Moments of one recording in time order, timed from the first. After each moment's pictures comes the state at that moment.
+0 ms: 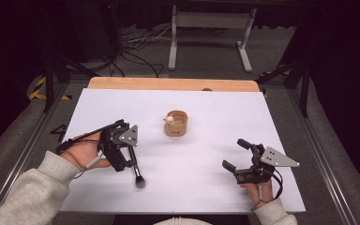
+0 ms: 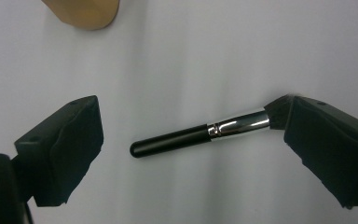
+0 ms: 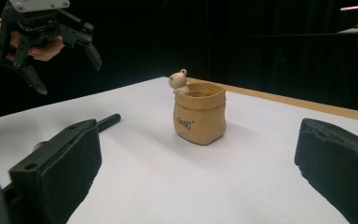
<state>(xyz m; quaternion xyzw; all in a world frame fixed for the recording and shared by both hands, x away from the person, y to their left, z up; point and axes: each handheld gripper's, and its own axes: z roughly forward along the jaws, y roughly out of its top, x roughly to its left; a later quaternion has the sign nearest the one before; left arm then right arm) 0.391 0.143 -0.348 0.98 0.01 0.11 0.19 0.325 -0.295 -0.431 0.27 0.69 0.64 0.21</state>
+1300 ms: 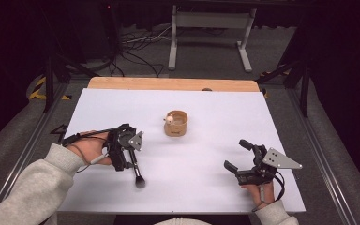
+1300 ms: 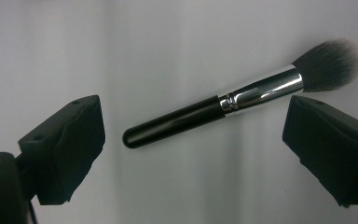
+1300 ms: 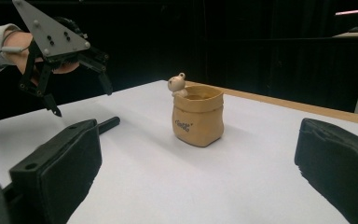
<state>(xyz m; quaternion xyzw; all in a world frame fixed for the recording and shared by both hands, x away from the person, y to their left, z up) 0.409 0.133 -0.382 0.99 -0.03 0.09 0.11 0.320 -0.298 -0.430 0.27 0.68 0.64 0.22</state>
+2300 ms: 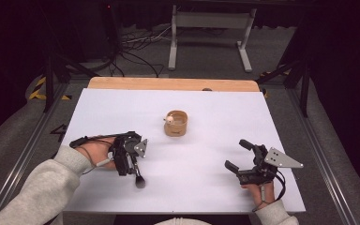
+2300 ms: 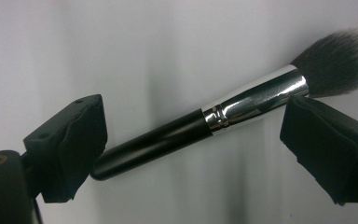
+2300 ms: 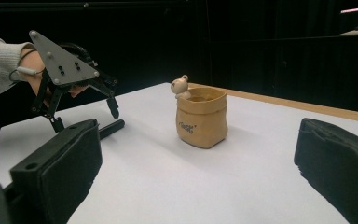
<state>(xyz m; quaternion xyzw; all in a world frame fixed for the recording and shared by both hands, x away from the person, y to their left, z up) 0.412 0.123 -0.411 0.99 -0.06 0.05 0.10 0.322 -0.301 -0.431 0.27 0.68 0.65 0.21</state>
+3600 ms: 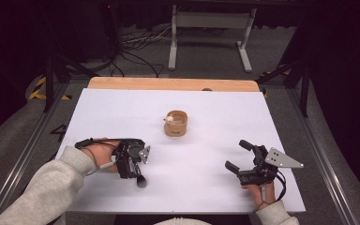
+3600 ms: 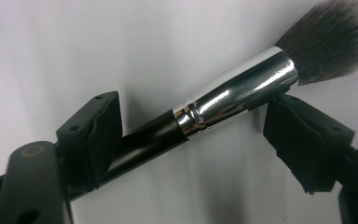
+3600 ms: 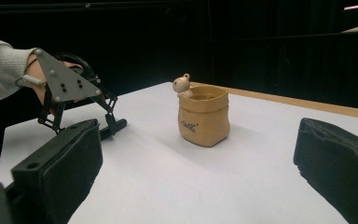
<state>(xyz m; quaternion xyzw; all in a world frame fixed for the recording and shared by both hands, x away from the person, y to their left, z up) 0.408 0.114 -0.428 0.99 -0.08 0.02 0.06 0.321 -0.302 -0.432 0.27 0.68 0.65 0.20</state>
